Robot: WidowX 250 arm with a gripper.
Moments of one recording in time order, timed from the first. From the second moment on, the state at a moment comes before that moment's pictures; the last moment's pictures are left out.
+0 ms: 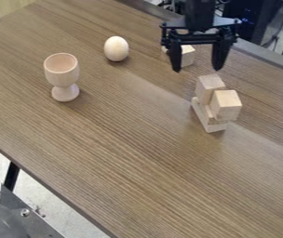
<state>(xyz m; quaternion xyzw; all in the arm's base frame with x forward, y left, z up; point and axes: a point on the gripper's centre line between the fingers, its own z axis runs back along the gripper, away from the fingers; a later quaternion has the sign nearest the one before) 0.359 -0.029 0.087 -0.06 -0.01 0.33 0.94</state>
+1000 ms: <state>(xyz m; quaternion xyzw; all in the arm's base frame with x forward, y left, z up) 0.361 -0.041 0.080 -0.06 -0.01 0.32 0.95</state>
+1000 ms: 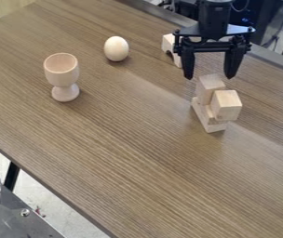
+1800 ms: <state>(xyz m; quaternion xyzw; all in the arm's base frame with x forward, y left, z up) 0.356 -0.042 0.068 -0.06 -0.01 0.33 0.94</state>
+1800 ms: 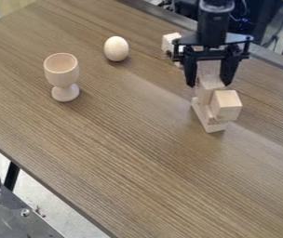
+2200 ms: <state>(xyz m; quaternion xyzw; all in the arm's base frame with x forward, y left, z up) 0.356 -0.037 0.067 -0.06 -0.01 0.34 0.94</state>
